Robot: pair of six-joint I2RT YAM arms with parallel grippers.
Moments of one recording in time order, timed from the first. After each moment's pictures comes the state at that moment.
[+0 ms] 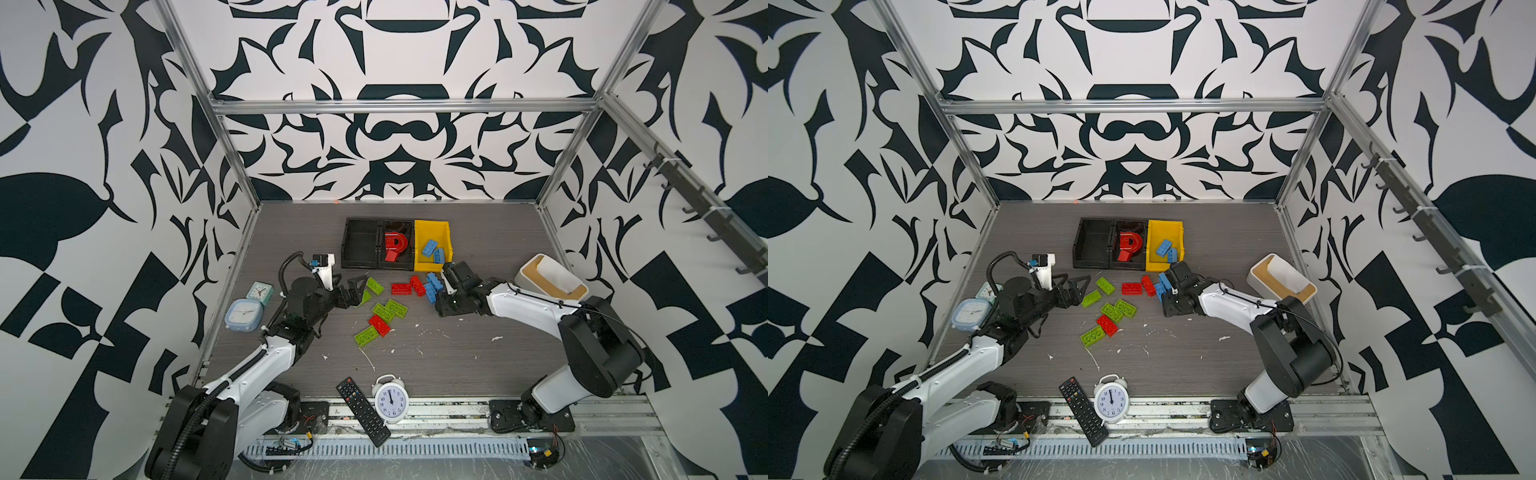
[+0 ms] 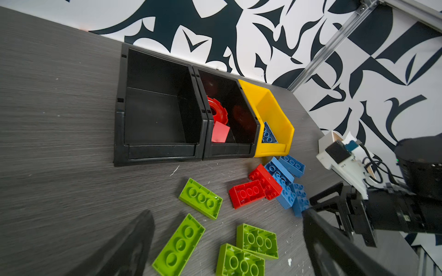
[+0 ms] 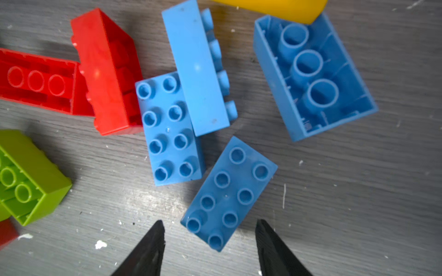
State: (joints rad) left arm -0.36 1.05 0.37 0.40 0.28 -0.43; right arm 0.56 1.57 0.85 -0.41 0.01 0.40
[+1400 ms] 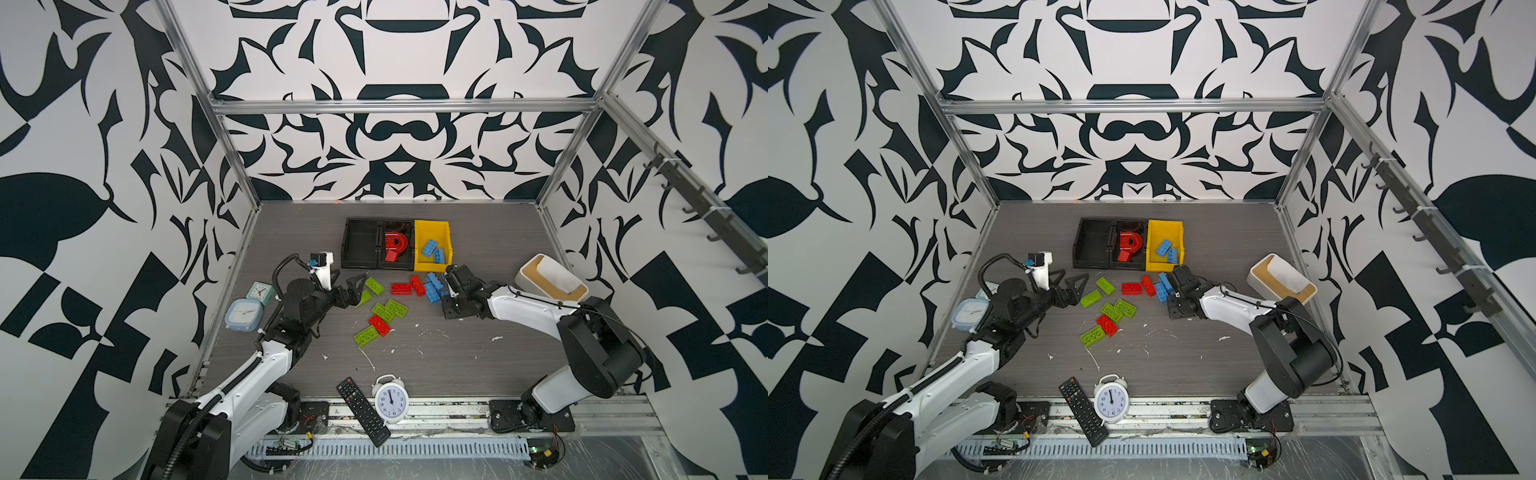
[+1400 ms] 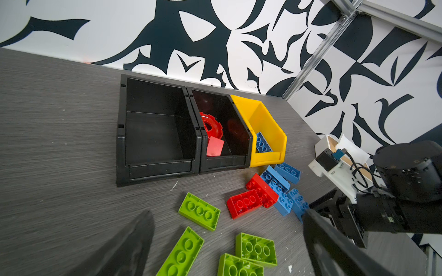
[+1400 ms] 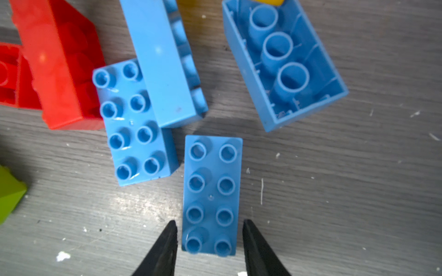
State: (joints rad) left arm -0.36 0.98 0.37 0.40 0.26 -0.39; right arm 0.56 1.56 0.80 -0.38 0.07 0.39
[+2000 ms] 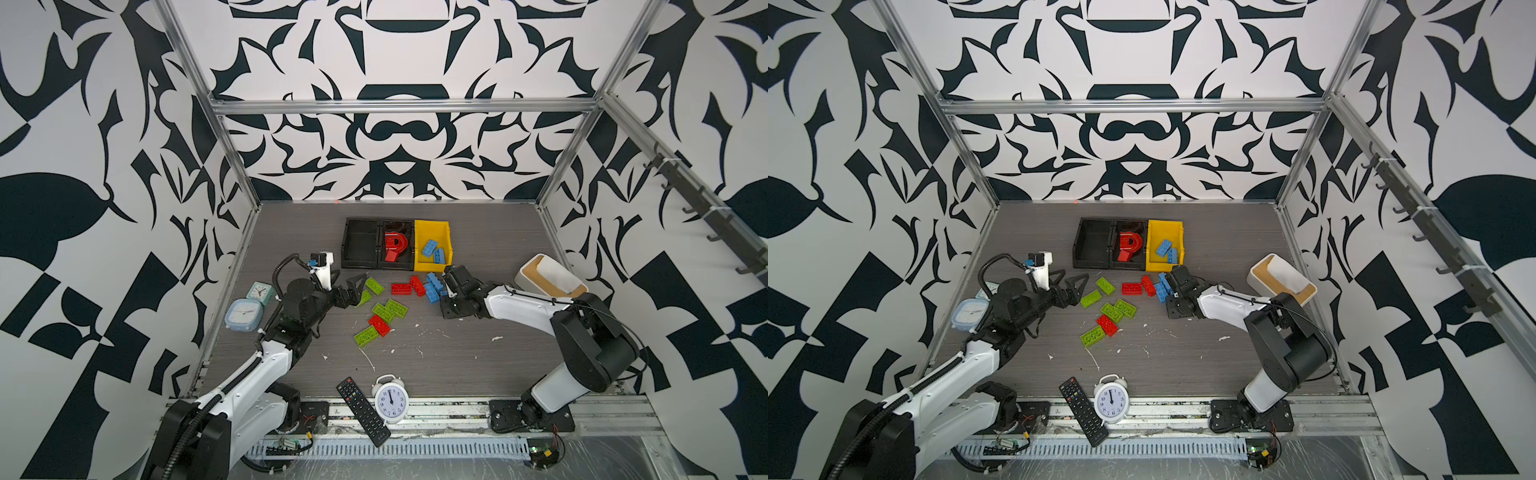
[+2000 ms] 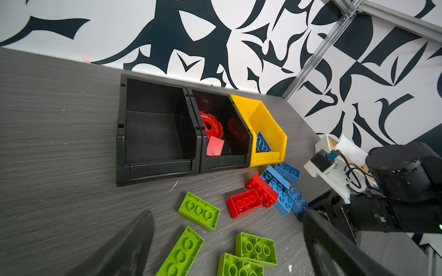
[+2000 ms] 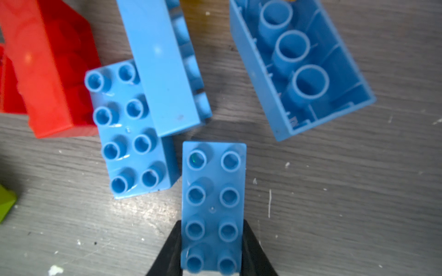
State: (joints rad) left arm -0.36 0.98 0.37 0.40 0.26 -0.39; right arm 0.56 1.59 0.80 -0.35 0.07 0.39
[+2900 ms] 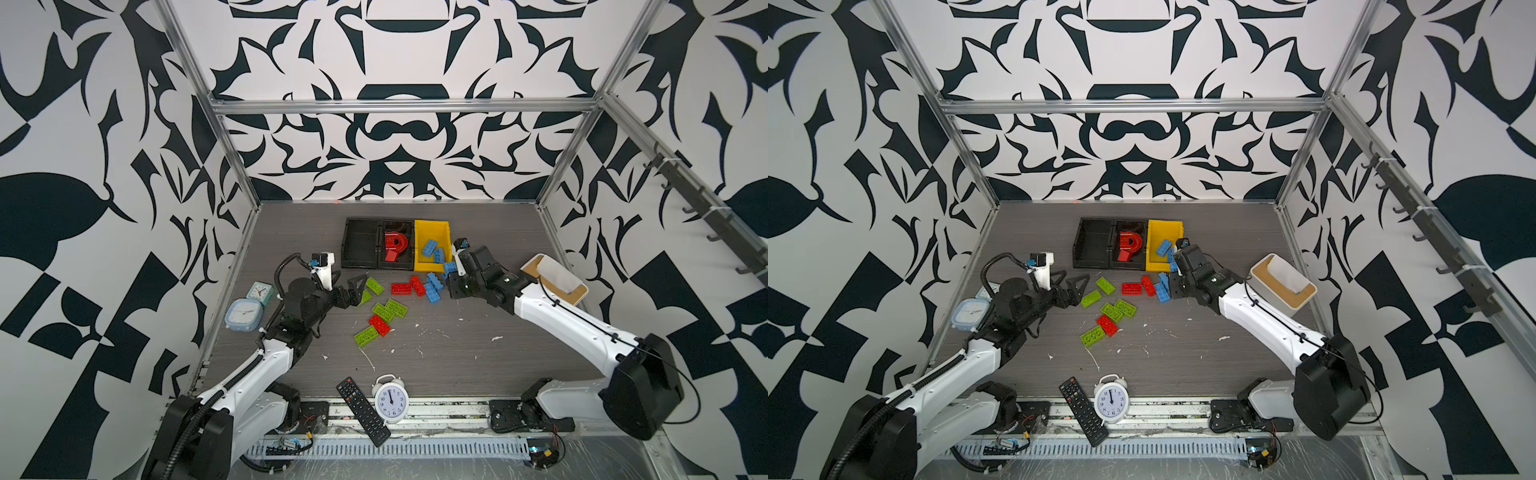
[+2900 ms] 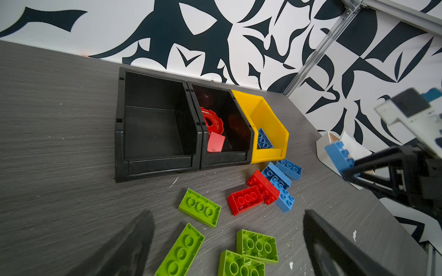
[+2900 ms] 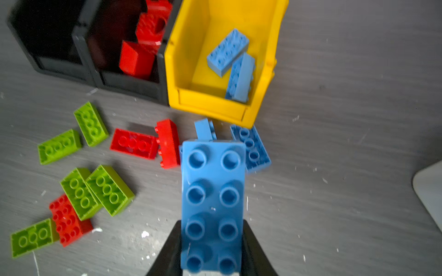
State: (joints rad) left arm -0.36 1.01 0.37 0.40 0.26 -0.39; right arm 0.56 1.37 1.02 -0.53 0.09 0.33
